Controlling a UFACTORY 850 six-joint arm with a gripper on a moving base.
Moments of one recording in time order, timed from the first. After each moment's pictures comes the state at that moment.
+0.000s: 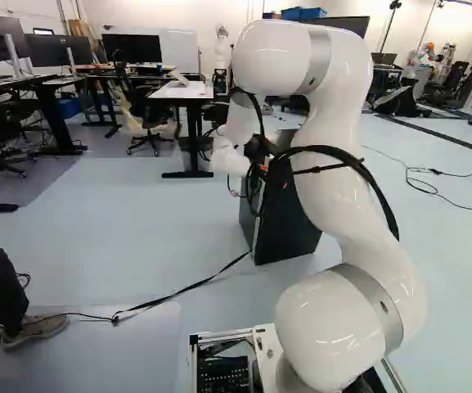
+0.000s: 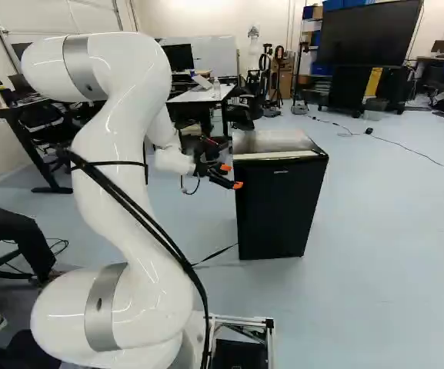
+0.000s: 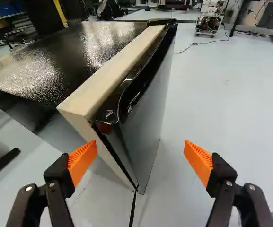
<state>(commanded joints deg) 13.1 -35.6 -56.7 85.8 57.5 -19.9</state>
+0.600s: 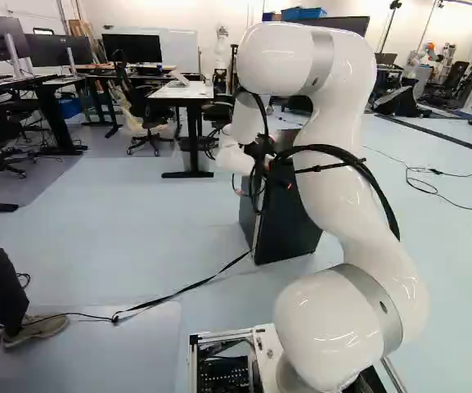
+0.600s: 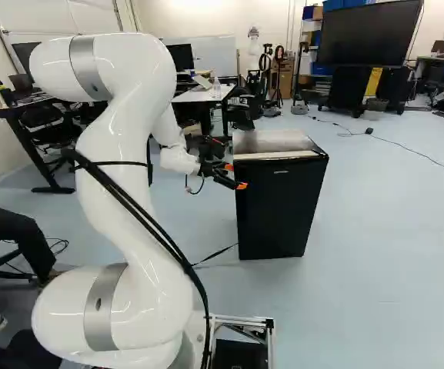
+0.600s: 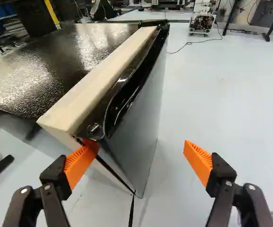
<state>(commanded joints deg) 10.6 -35.6 -56.8 86.6 57.5 -19.9</state>
